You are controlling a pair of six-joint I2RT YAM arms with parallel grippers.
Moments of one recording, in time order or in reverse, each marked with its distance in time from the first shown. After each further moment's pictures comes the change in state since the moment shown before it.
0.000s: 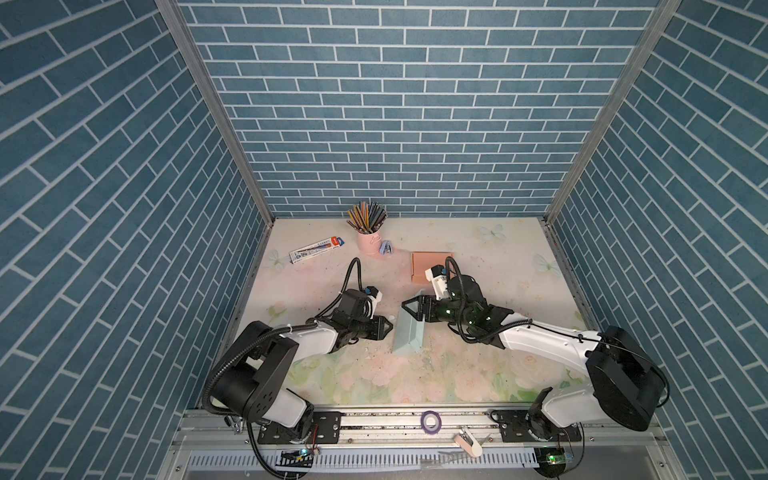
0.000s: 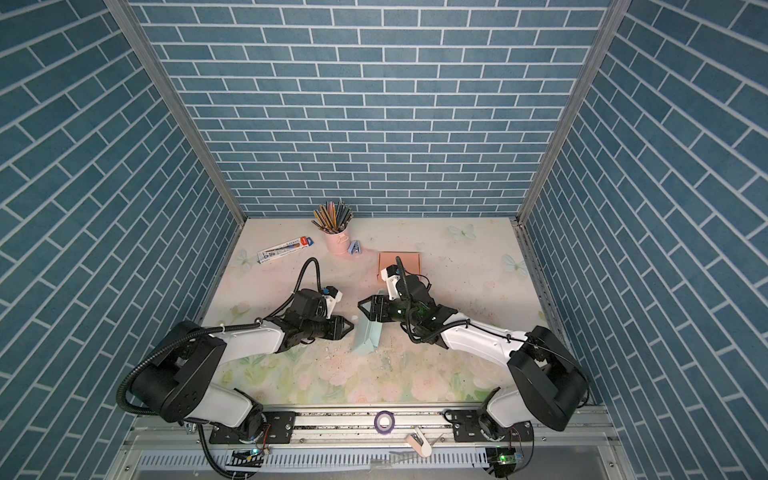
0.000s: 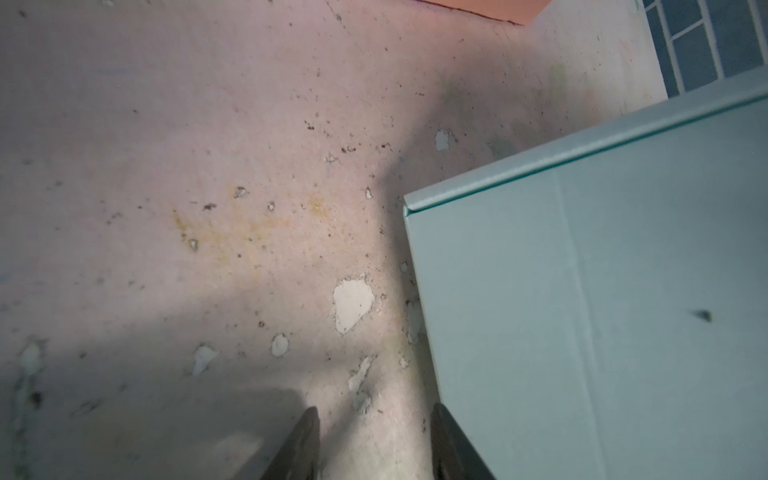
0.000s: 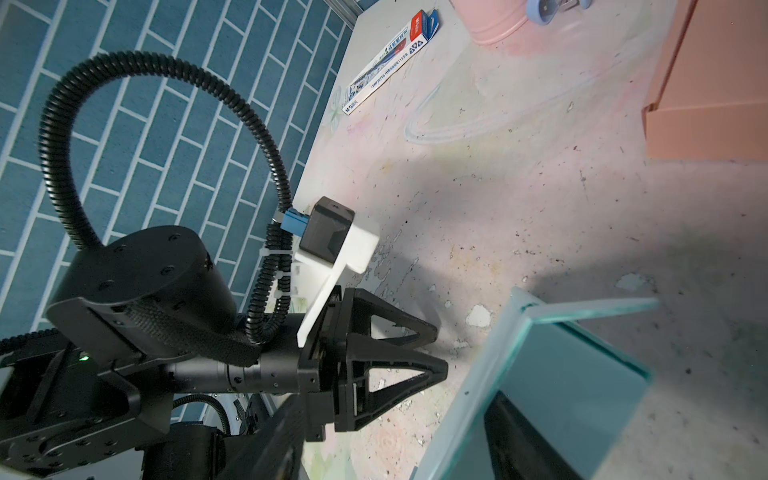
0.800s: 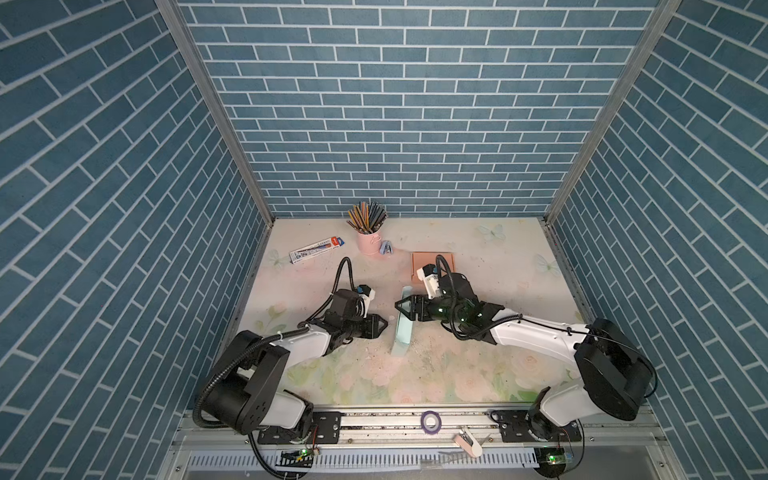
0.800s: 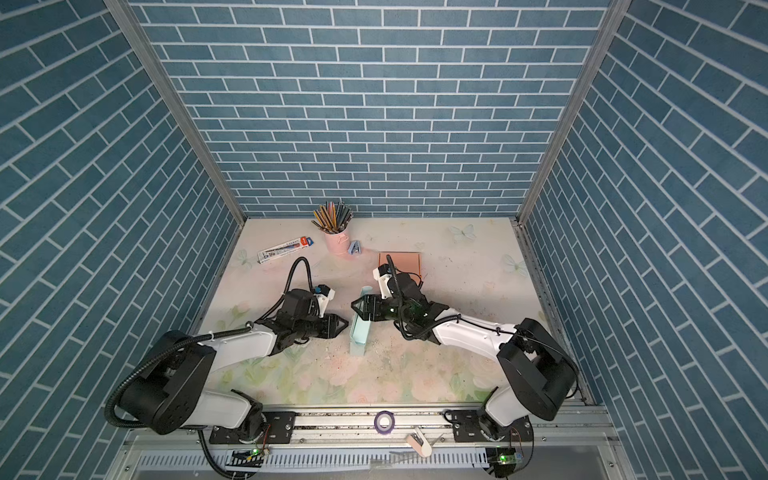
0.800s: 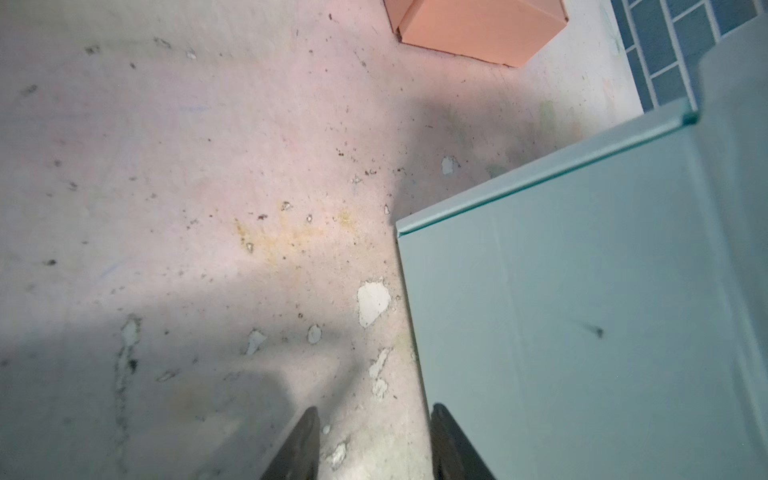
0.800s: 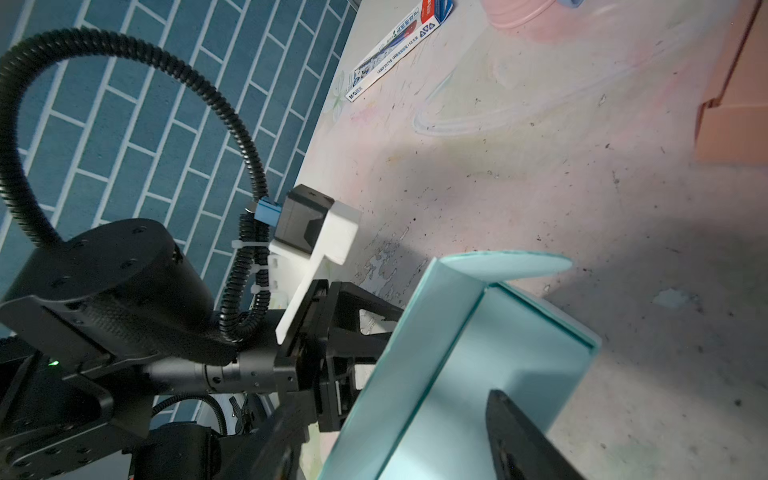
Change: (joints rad) left arm 0.052 -0.072 -0.032 0.000 0.019 0.004; right arm 0.029 0.058 0.057 -0.018 0.005 -0.012
